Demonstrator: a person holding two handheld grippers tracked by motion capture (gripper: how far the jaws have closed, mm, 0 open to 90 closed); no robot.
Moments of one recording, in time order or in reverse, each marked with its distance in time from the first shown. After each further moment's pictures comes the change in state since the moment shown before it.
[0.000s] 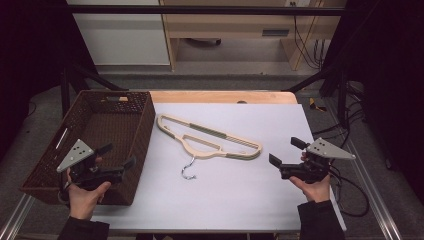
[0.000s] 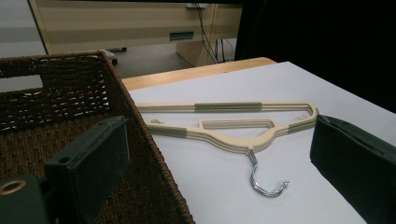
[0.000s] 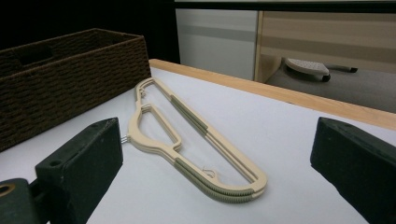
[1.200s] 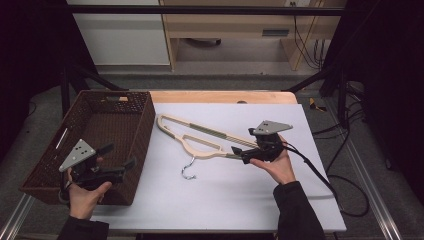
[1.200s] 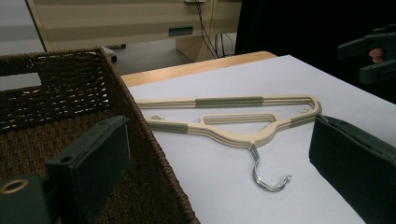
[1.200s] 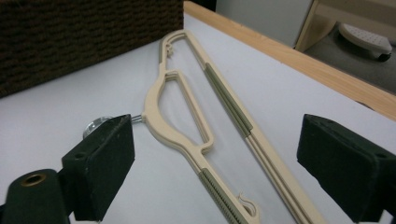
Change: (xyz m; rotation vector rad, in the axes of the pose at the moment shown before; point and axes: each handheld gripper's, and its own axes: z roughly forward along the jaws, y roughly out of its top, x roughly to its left) left arm 0.000 -0.001 0.003 0.019 -0.003 0.018; right arm 0.029 0.020 0.113 0.251 0.139 -0.162
